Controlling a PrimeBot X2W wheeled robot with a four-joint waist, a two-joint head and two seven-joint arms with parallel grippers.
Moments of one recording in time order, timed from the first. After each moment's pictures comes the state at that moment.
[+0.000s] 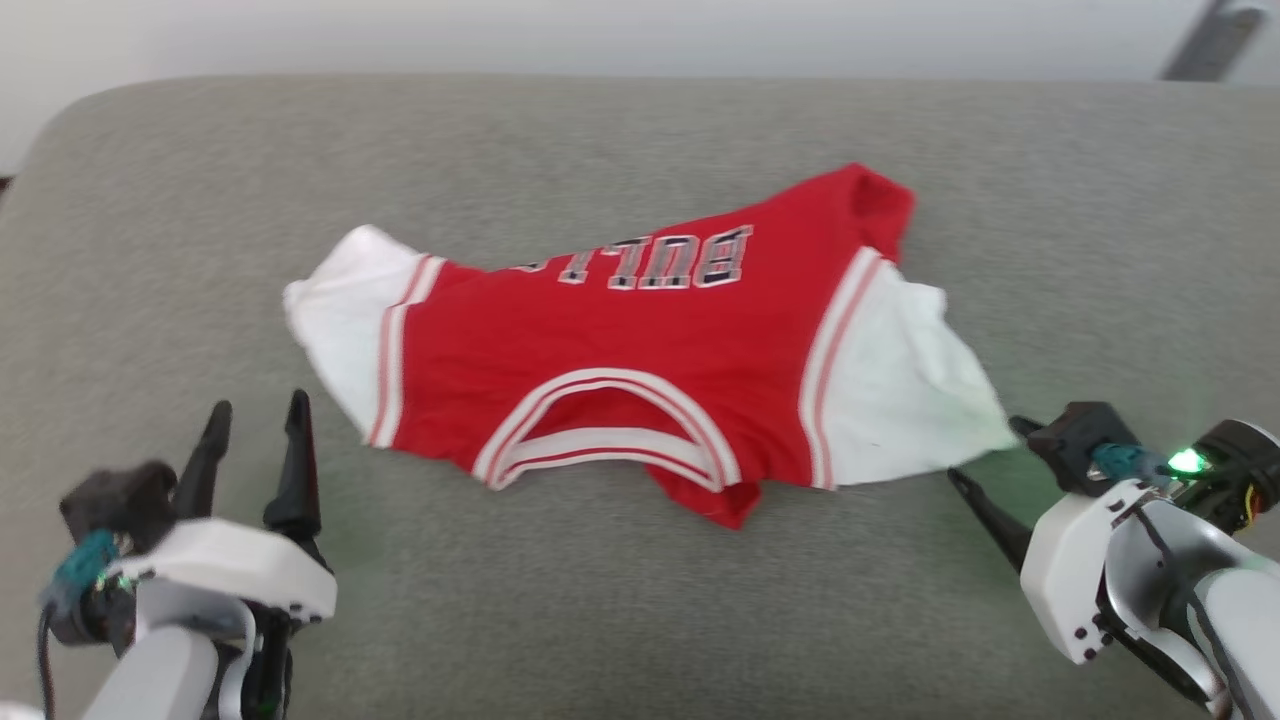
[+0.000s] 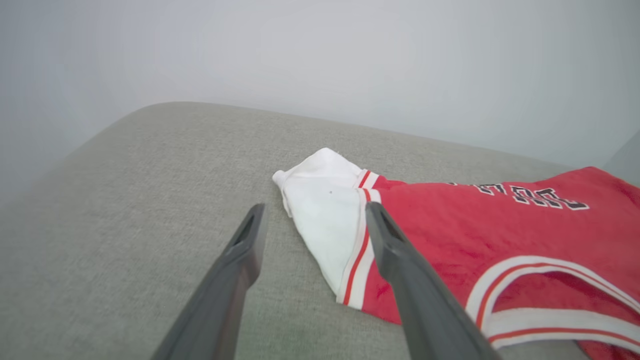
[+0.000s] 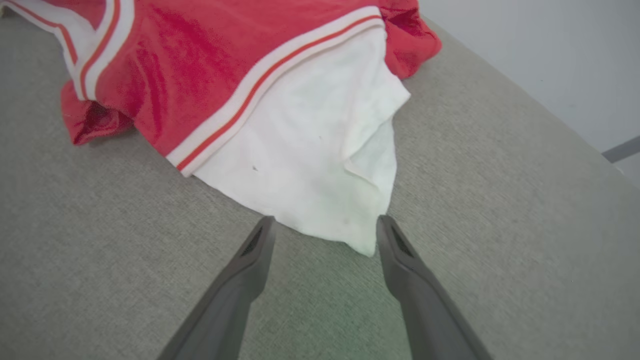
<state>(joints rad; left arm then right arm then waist) -0.25 0.49 -0.36 0.28 -0.76 0.16 -0.26 -0.26 -0.57 0.42 0.04 0.33 0.13 0.36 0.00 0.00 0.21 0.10</state>
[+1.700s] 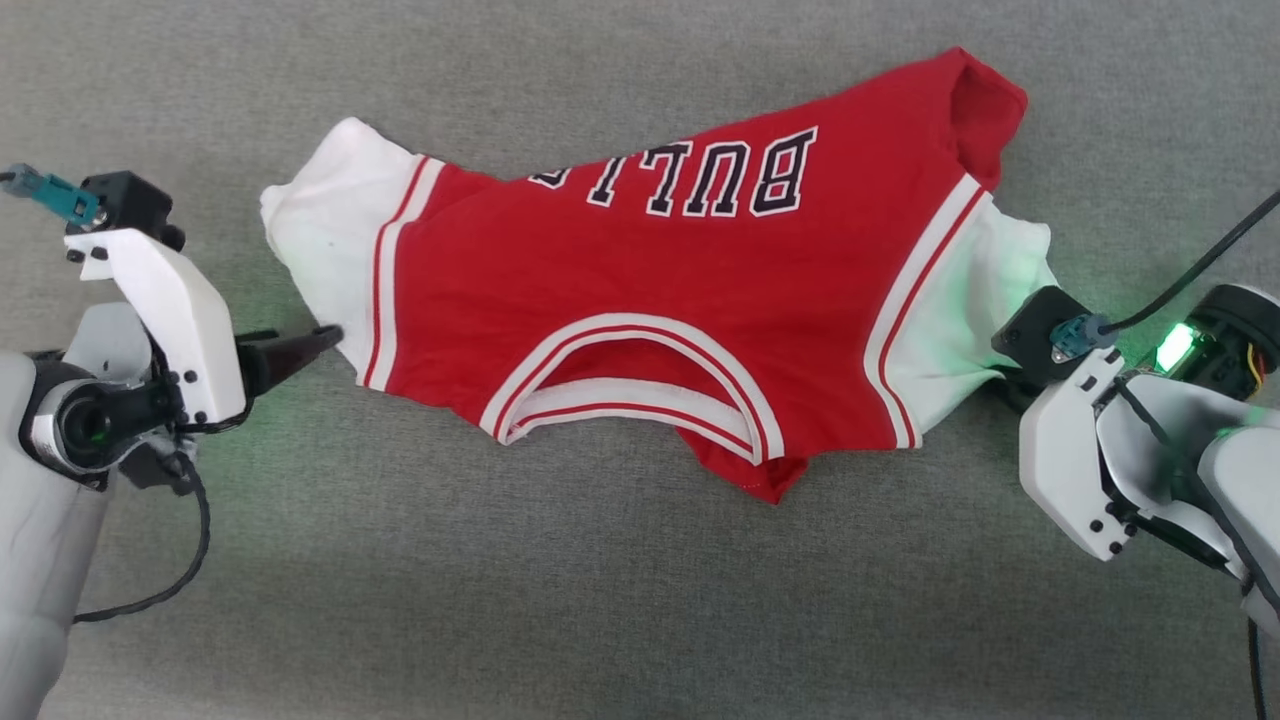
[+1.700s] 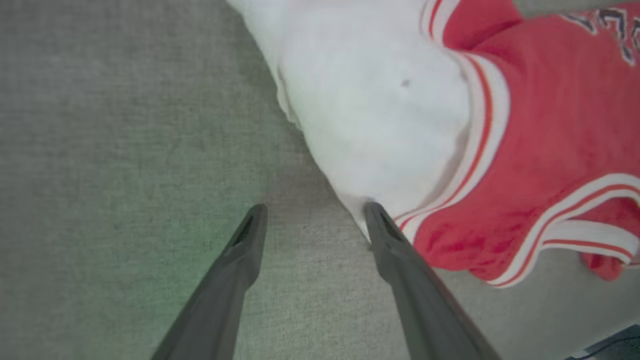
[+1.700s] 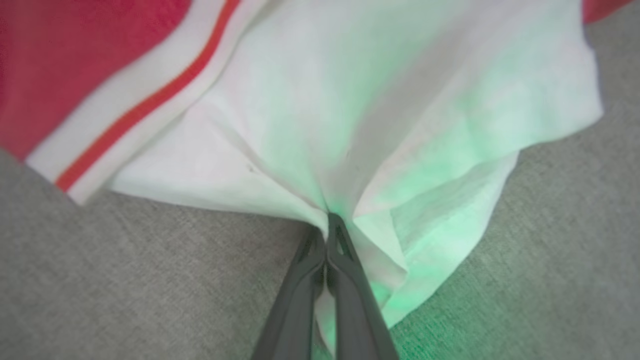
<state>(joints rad) -0.73 0.61 -0.42 0.51 -1.07 -0.13 0.77 -0.62 -0.73 0.73 0.12 0.49 0.14 0.59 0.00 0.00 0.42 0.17</state>
